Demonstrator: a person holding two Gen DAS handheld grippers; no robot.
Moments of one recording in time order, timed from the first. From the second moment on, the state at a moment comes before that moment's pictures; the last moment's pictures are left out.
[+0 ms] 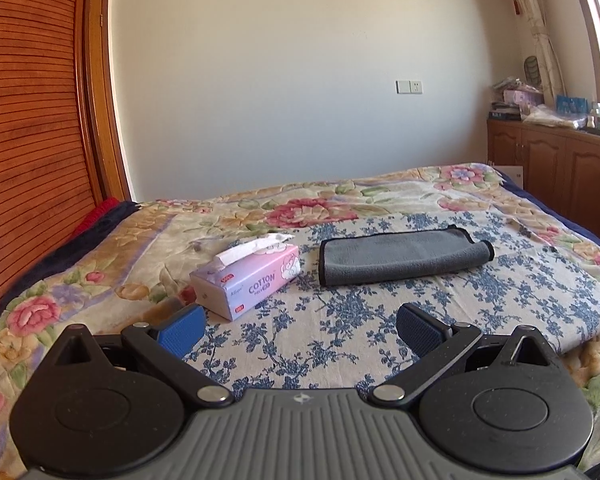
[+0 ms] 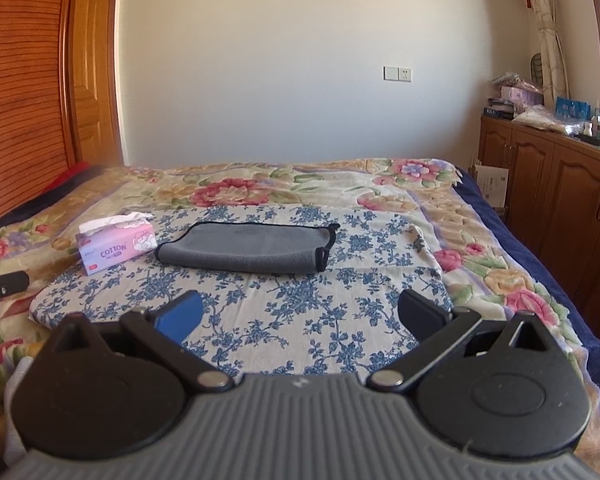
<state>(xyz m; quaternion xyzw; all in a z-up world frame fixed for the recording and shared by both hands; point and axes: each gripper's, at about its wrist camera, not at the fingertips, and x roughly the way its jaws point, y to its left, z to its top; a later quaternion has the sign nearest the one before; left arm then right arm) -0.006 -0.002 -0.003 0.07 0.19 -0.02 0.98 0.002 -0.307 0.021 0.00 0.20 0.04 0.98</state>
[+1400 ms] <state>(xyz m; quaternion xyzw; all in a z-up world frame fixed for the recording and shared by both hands) -0.018 -0.001 0.001 0.07 0.14 -0.02 0.99 -0.005 -0.311 0.023 0.01 0.16 0.02 0.99</state>
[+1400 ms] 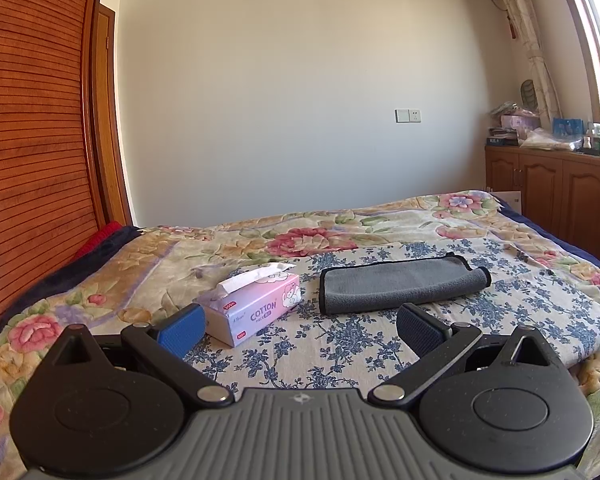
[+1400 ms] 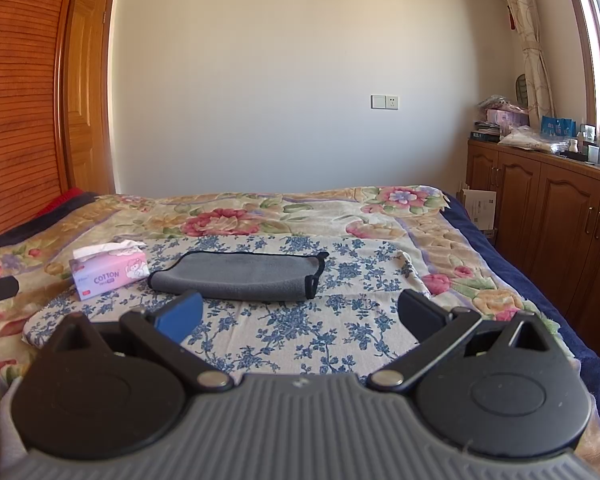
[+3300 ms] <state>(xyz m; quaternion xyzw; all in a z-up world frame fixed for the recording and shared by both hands) -0.016 0.000 0.001 0.06 0.14 -0.02 0.99 -0.004 -0.315 0.024 0.01 0.15 0.02 0.99</state>
